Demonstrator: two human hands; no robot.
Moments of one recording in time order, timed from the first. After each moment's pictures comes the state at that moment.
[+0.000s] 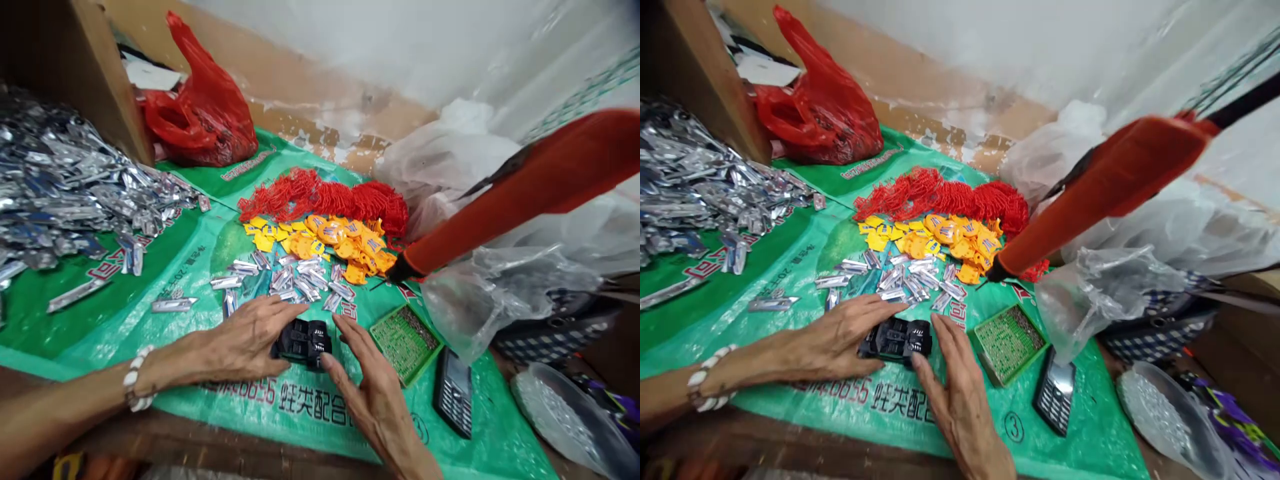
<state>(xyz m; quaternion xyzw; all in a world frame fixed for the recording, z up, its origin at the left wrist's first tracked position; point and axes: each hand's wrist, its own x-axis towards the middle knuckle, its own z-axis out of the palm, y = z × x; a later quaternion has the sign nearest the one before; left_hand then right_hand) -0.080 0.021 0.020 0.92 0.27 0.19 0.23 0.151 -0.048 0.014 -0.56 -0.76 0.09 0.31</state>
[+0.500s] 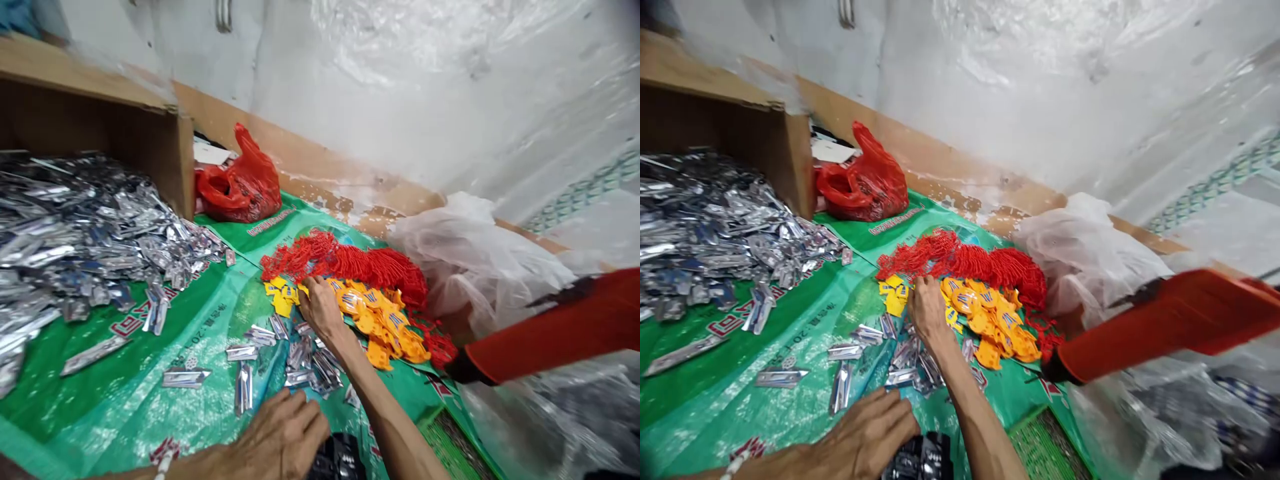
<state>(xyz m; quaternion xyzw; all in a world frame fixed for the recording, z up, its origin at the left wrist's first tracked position) -0.075 0.009 -0.005 0.92 0.26 0.29 0.06 0.073 0.184 0.016 -0.52 -0.84 -0.10 0.14</state>
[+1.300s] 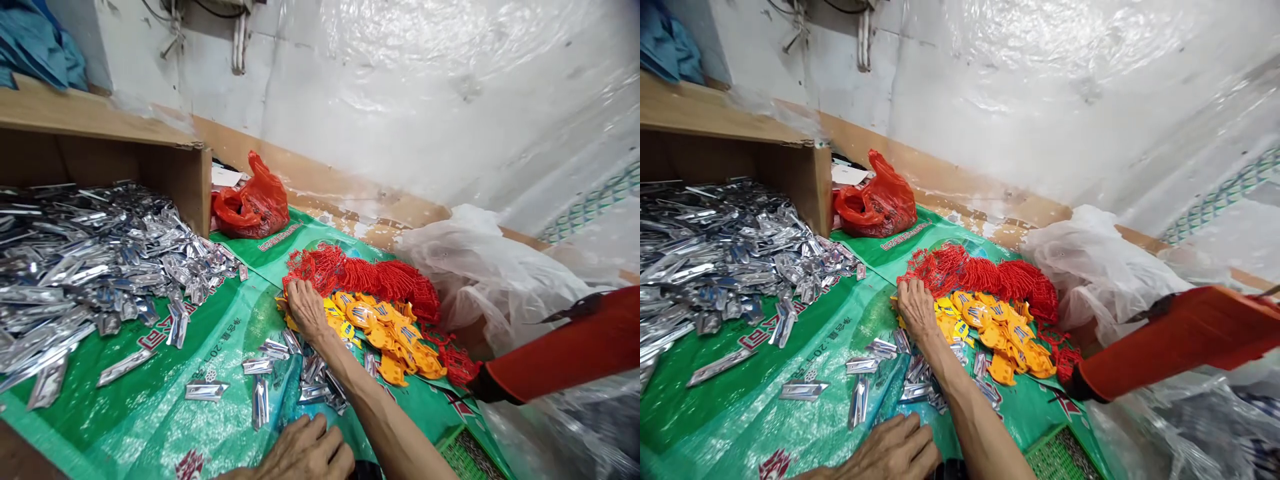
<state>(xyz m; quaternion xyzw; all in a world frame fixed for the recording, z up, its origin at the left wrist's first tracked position) -0.018 0.025 -0.069 0.90 0.31 0.30 -0.07 0.020 0.191 0.014 -0.47 -0.86 -0.16 0.10</state>
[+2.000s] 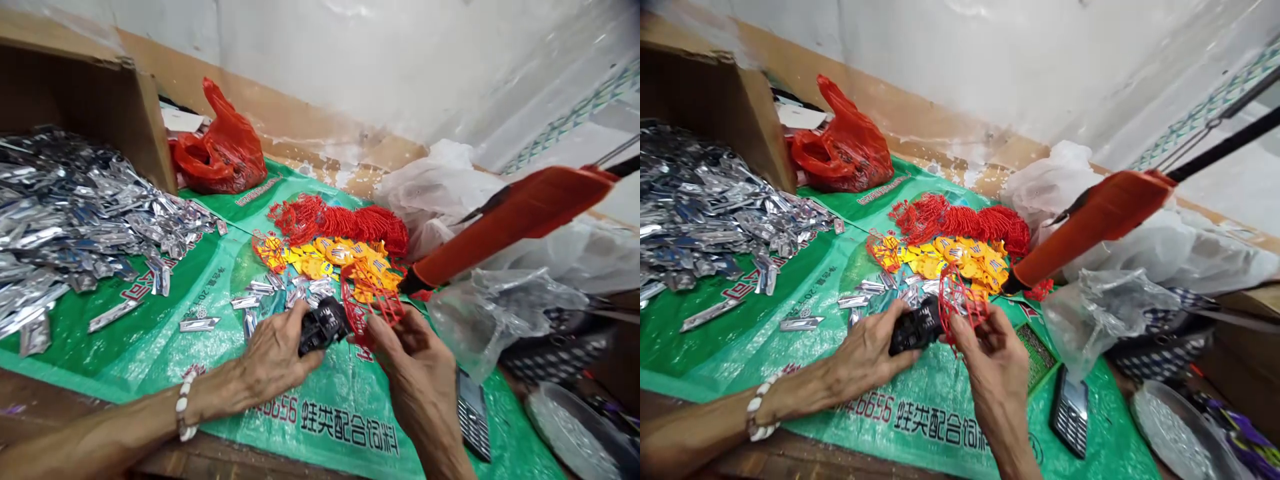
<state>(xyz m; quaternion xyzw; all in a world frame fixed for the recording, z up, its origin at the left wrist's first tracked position) -0.059 0.019 0.015 0.81 0.45 0.27 0.27 0.115 -0.009 0.076 -0.60 -0.53 0.26 0.54</state>
